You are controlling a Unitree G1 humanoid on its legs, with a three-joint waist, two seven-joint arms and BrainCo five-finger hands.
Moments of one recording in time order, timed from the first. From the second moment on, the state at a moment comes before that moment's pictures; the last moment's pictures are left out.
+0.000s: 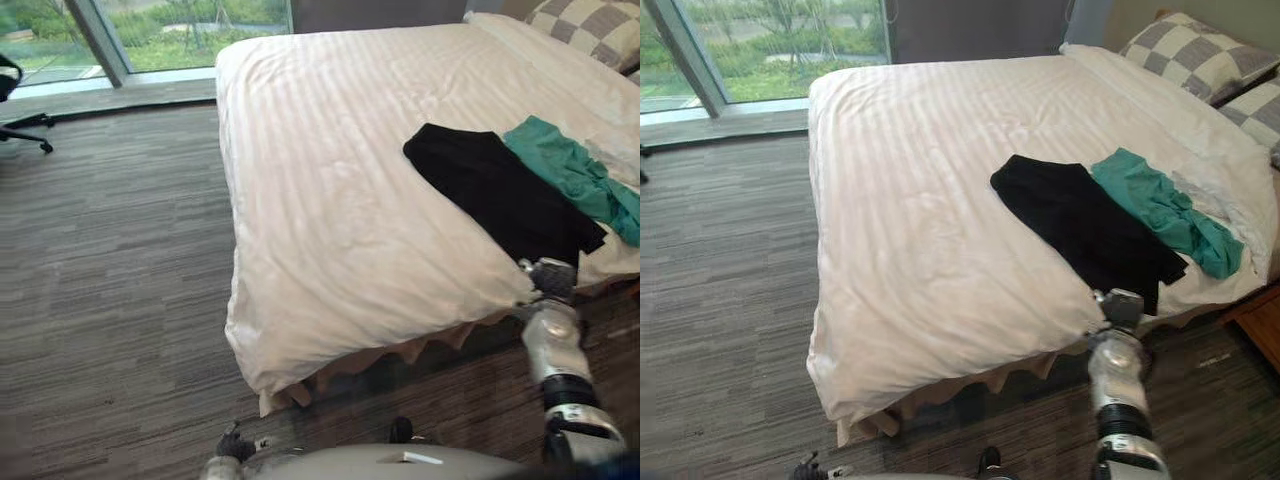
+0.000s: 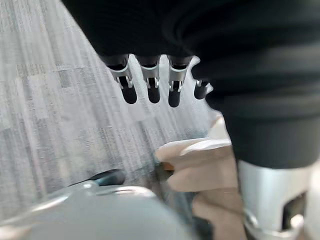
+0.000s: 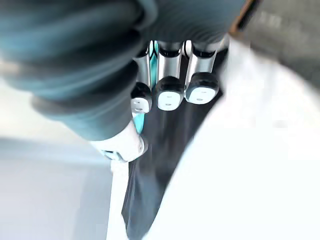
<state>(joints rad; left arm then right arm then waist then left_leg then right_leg) 0.14 0.14 0.08 1.06 0.13 -0.08 0.14 -0.24 -0.25 -0.24 0.60 0.17 -0.13 -0.30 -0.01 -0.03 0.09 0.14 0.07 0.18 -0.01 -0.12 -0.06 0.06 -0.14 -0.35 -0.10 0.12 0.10</state>
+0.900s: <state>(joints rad) 0.03 0.18 0.10 0.99 0.02 -0.10 0.16 -0.96 -0.09 0.21 0.58 0.13 -0.15 -0.31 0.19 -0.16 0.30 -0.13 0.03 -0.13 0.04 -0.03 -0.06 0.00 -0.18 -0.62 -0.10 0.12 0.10</state>
